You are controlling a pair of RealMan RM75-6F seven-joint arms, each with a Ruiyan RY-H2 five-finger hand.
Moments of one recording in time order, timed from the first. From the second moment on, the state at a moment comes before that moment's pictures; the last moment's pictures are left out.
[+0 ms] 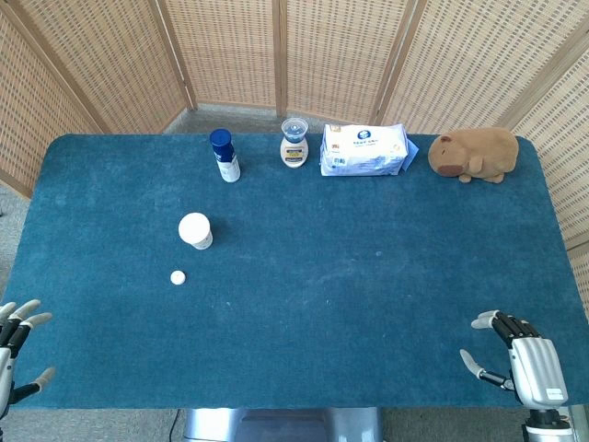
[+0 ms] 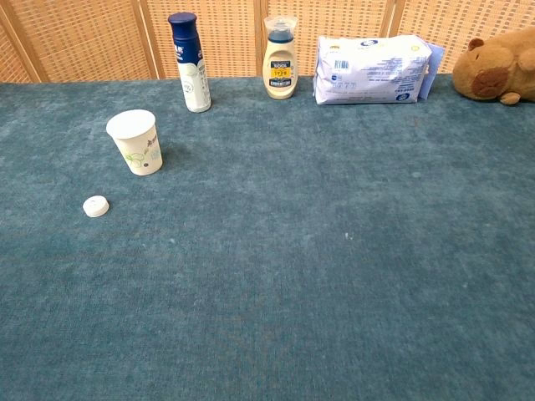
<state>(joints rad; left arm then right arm) 0.13 -1.07 0.07 -1.85 1.63 1.65 0.11 -0.04 -1.22 -0.01 -1.65 -1.66 1.62 0.06</state>
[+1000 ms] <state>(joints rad) -0.17 -1.00 -0.08 -1.93 1.58 1.30 0.23 -0.08 -1.22 -0.01 -1.63 -1.62 1.67 0.09</state>
